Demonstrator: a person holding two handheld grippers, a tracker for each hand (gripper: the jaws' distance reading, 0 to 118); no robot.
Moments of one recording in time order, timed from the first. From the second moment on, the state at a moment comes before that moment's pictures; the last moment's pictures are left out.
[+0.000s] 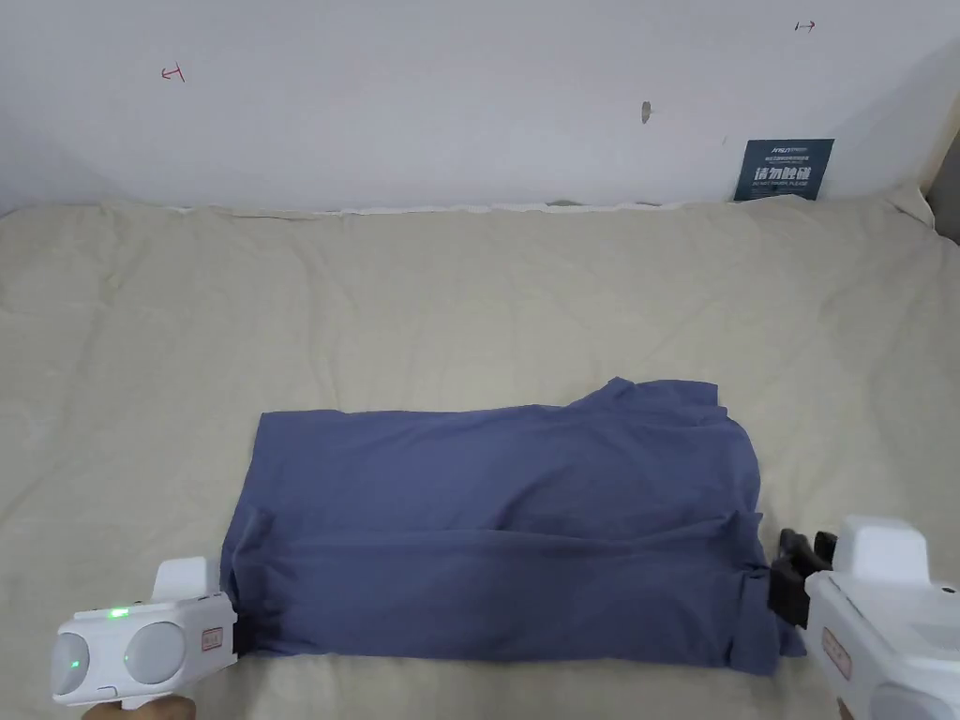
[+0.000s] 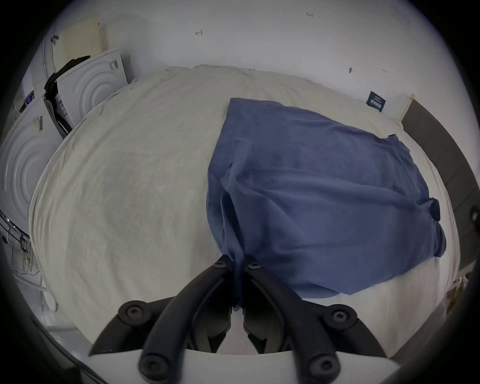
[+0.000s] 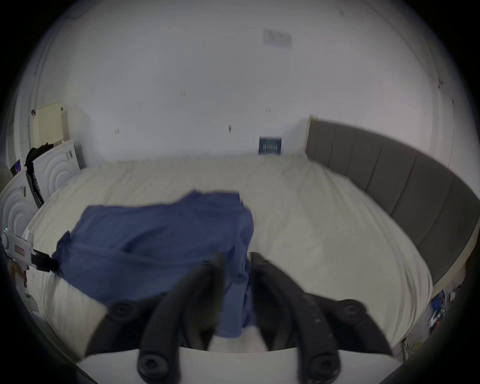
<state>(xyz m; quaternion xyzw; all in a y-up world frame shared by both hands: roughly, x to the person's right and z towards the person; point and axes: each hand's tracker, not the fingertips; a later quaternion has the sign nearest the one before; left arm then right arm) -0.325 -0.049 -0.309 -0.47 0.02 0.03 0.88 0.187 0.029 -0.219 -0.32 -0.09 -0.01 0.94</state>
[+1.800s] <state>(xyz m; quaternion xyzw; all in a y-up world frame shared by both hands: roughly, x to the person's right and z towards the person) -0.267 0.137 -0.176 -0.13 0.01 0.03 0.99 0.158 0.143 -0.129 -0.13 -0.05 0.00 0.99</state>
